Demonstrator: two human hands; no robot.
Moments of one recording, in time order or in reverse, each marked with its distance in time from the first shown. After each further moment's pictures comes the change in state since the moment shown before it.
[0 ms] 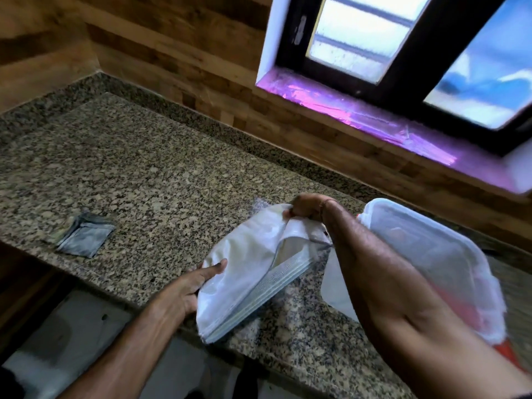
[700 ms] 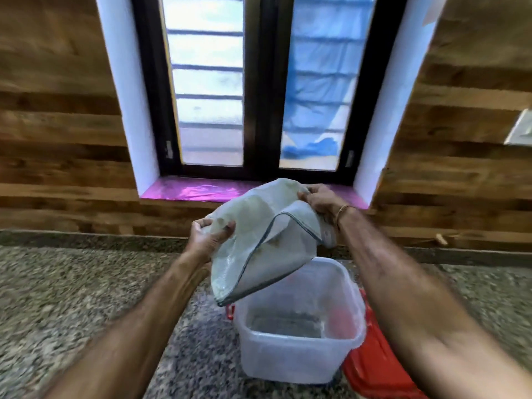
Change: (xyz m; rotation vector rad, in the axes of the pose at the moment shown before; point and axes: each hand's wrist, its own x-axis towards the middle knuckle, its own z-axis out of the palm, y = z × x) left_hand -0.071 0.085 0.326 0.379 -0.173 0.853; right_hand -0.205 0.229 -0.158 0.979 0.741 -0.270
